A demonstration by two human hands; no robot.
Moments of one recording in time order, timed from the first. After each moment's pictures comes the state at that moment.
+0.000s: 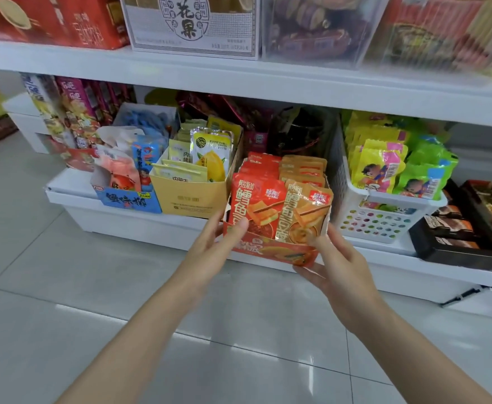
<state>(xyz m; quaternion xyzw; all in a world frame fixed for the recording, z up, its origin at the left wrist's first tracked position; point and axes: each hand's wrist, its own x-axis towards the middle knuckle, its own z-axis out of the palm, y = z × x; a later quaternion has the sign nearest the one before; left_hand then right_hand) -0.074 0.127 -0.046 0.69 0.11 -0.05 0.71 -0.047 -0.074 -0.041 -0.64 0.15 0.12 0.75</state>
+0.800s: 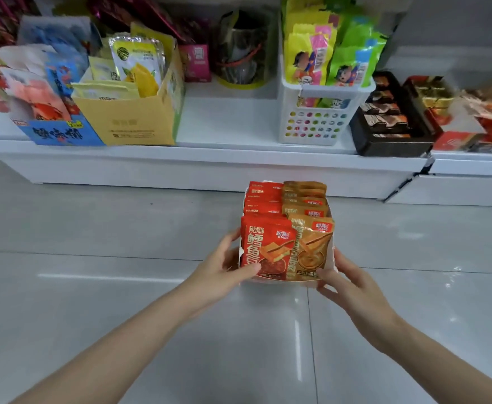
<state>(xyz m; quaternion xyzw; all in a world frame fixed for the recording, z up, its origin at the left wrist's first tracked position) -0.175 0.050 -0.138 0.69 0.07 -0.26 0.68 -0.198 -0.199 -0.109 -0.73 0.15 0.22 0.63</state>
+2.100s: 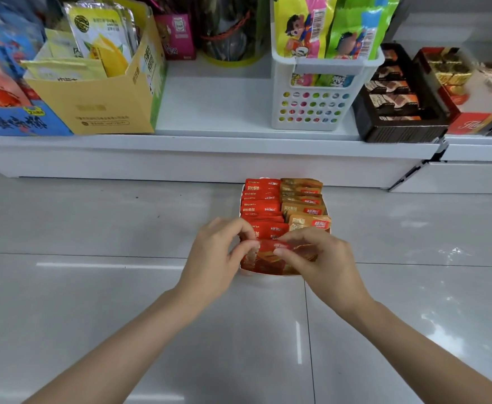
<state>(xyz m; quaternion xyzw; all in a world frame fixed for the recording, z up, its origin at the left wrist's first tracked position) -0.151 0.030 -0.130 0.90 -0.11 0.04 0.41 -0.156 -0.171 -0.131 -0.86 -0.05 0.03 0.52</state>
